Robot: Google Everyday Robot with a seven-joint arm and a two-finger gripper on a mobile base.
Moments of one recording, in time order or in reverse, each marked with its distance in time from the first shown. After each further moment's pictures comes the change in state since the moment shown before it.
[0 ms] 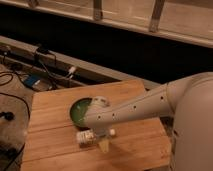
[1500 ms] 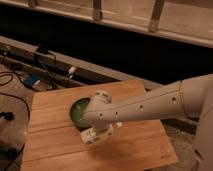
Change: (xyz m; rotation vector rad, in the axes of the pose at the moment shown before) arm 0.006 -0.029 -0.065 0.156 0.032 -0.001
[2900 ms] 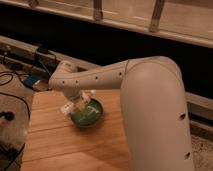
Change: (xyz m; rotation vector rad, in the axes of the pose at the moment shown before) arm -0.062 -0.174 -0.009 0.039 0.074 -0.274
